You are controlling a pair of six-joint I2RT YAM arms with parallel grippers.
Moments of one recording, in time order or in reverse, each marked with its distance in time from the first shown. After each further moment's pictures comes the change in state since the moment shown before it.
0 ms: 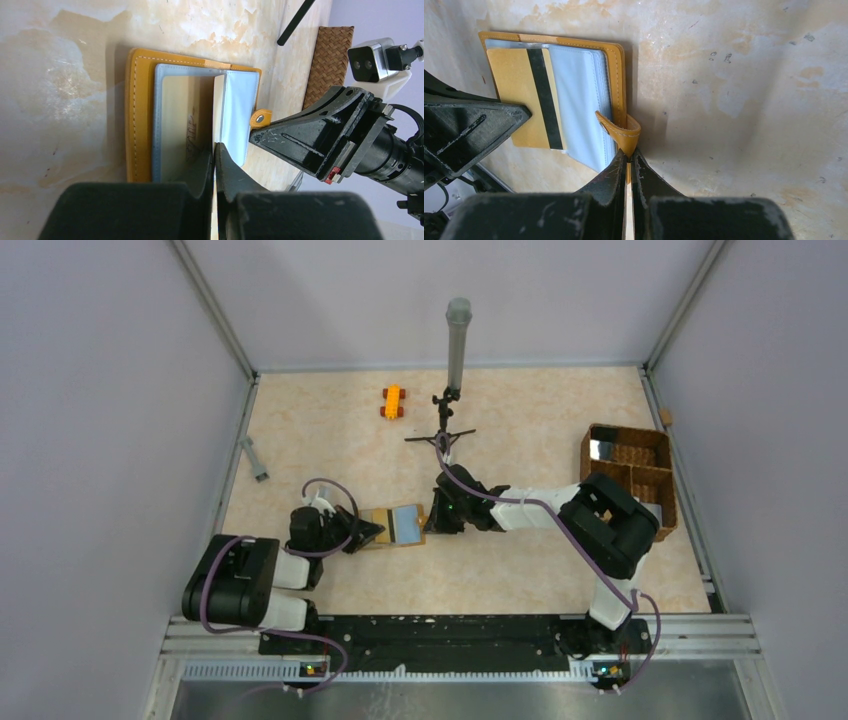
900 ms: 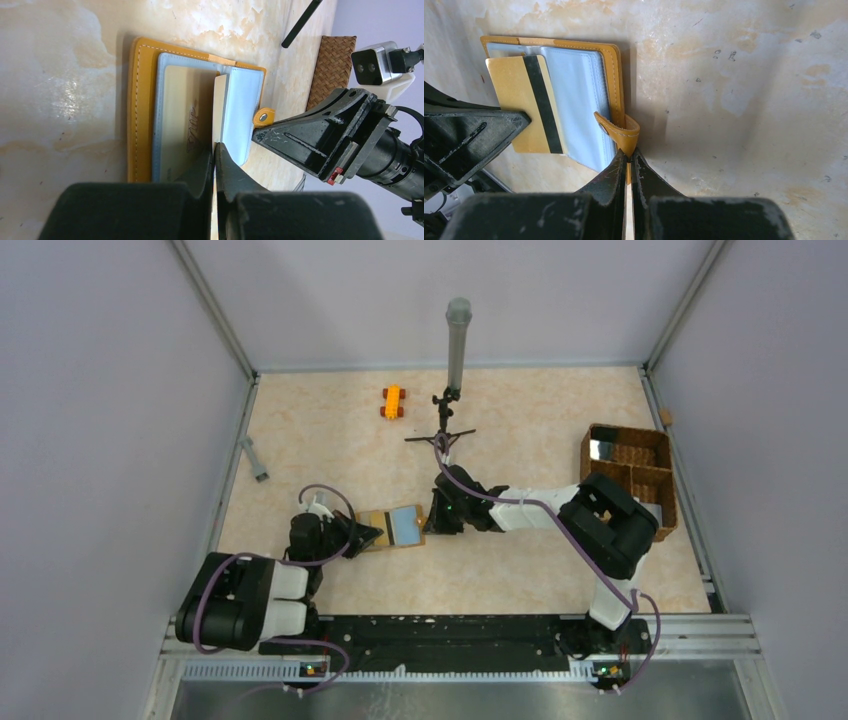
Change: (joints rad) left arm -0.027 -0.103 -0.050 -0.043 -0.081 -0.035; right arm 0.007 0.001 0.006 -0.008 0.009 0.000
